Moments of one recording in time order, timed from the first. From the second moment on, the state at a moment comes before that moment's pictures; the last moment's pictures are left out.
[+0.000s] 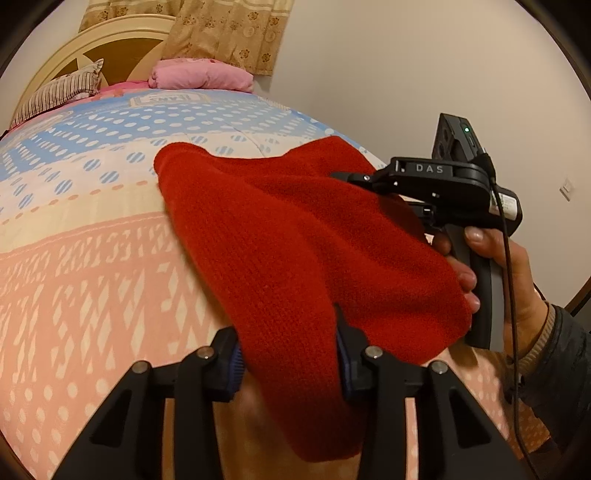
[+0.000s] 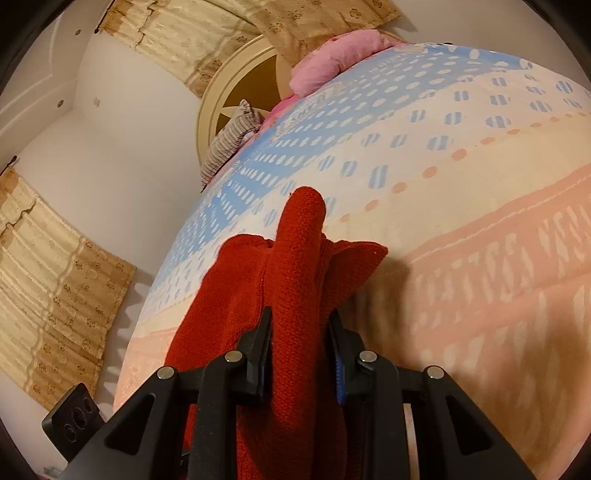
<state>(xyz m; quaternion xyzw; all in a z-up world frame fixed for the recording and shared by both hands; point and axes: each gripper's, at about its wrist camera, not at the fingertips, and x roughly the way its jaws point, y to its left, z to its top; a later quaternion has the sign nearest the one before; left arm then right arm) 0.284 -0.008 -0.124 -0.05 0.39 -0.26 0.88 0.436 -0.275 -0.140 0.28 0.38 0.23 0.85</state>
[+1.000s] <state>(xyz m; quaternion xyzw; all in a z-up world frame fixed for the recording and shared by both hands) 0.227 0.074 -0.103 -0.09 0.38 -0.21 0.90 0.390 -0.152 -0.126 0.25 0.38 0.35 0.82</state>
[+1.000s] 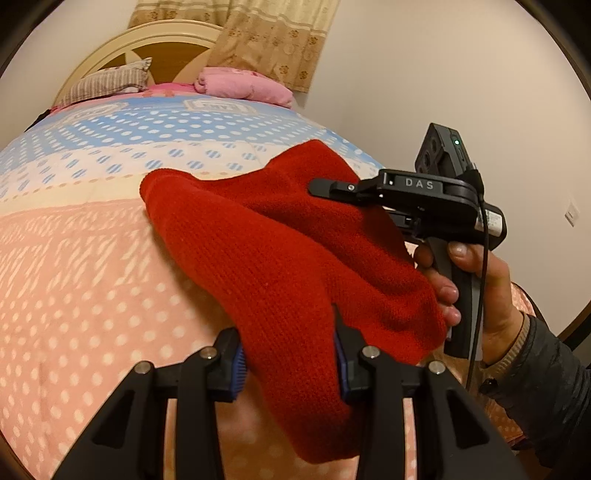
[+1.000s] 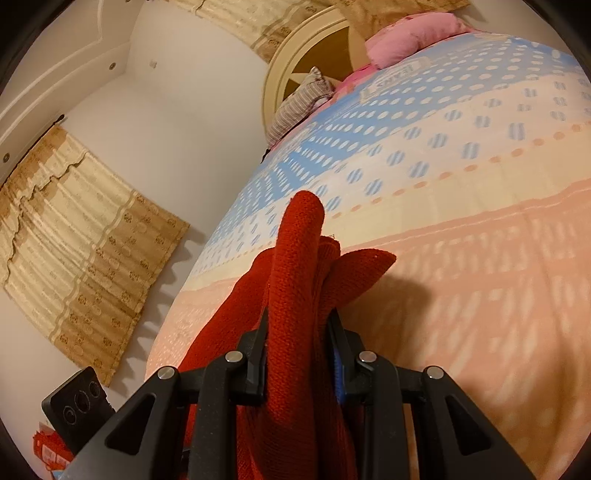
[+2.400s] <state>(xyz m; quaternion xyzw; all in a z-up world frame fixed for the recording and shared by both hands) 0.127 0.147 -0.107 -0.08 0.37 -0.12 0.92 0.339 0.001 -0.138 0.19 0.42 0.46 0.76</state>
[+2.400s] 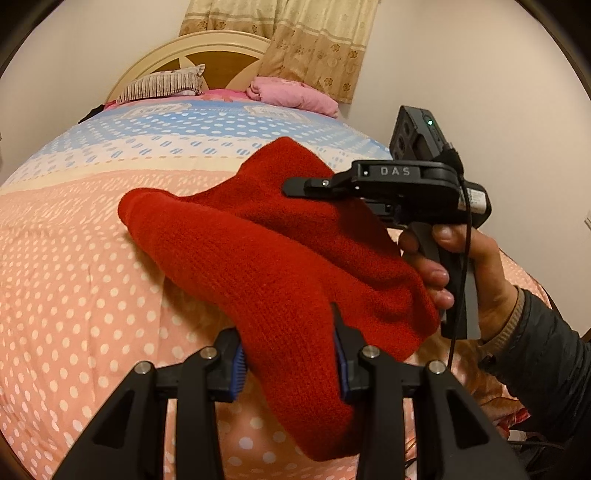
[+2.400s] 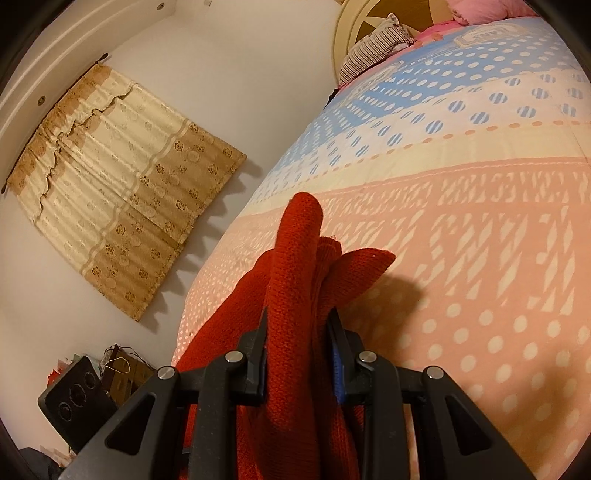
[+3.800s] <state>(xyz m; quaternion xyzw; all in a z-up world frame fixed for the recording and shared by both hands) 0.098 0.164 -0.084 -0.09 0.34 -0.06 0.93 0.332 -0.011 -0.161 0.14 0.44 0.39 0.80</state>
